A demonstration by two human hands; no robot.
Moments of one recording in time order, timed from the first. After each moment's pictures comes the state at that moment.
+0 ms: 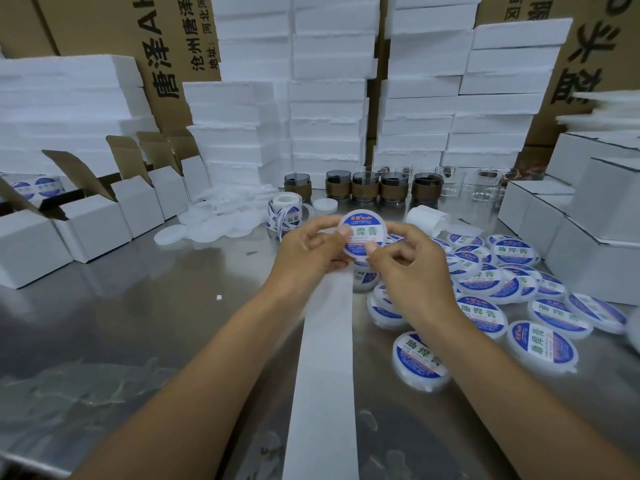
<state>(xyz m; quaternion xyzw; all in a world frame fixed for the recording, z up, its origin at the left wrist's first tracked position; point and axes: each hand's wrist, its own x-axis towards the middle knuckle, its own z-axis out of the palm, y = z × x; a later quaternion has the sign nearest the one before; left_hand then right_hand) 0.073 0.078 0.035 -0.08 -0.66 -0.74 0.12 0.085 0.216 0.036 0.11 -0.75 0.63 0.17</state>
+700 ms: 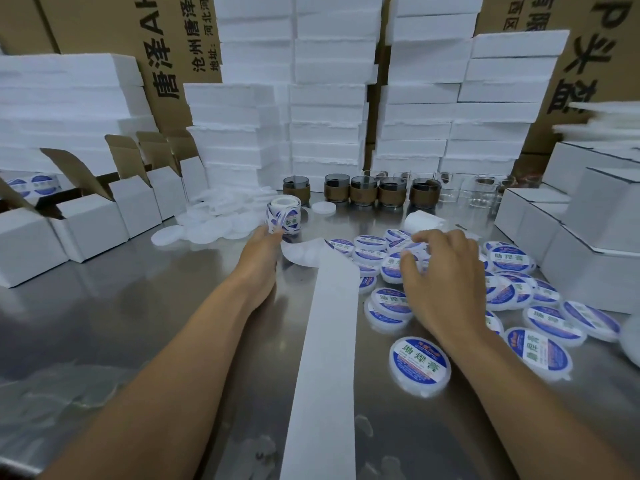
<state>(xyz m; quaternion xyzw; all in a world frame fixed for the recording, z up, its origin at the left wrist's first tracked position) 0.041 0.032 0.028 0.10 -0.62 -0.76 0.12 0.075 0.247 0.029 0.02 -0.91 0.26 0.31</state>
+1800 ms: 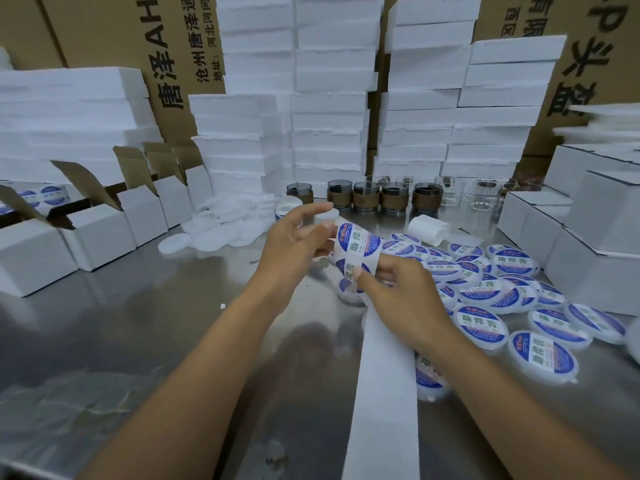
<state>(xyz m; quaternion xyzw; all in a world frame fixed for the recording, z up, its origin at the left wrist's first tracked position) 0.072 0.061 0.054 -0.09 -0.70 -0.68 0.18 0.090 0.212 0.034 0.15 -0.84 0.51 0.12</state>
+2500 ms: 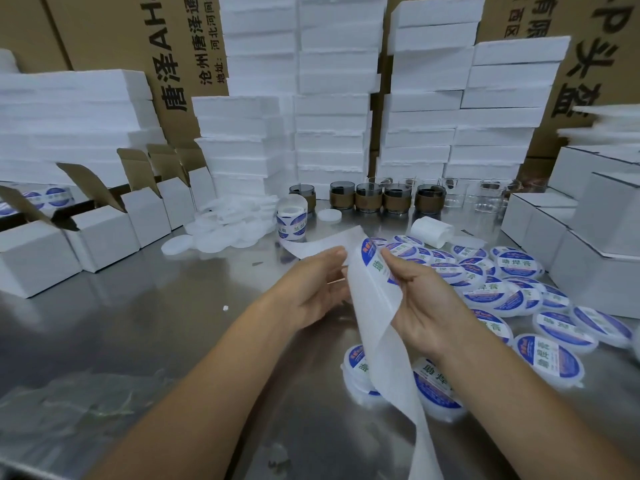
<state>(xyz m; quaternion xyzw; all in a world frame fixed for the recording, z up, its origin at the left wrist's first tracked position) 0.063 0.079 0.036 0.09 -0.51 -0.85 -0.12 0.100 0.214 0.058 0.00 -0.32 0.90 -0.28</state>
